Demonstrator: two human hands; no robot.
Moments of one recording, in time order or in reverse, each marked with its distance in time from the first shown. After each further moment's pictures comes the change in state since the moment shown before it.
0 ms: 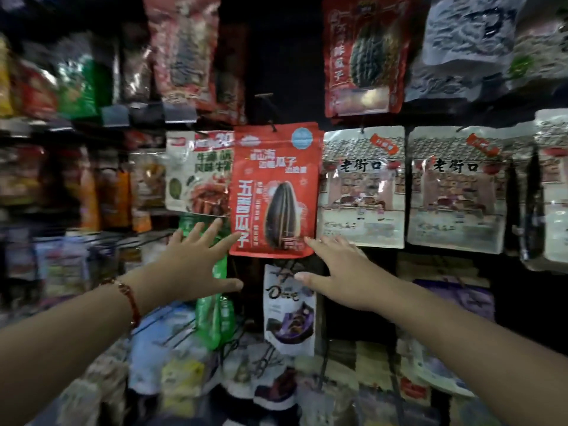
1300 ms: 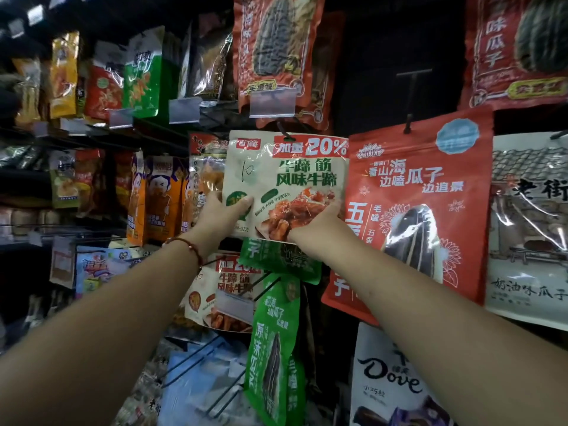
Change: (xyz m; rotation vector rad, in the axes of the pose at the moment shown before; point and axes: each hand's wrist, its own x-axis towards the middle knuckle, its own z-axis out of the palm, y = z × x) left_hand 0.167 -0.171 0.044 -1.529 0.480 -0.448; right_hand 0.246 -0.160 0.019 0.546 0.238 0.389
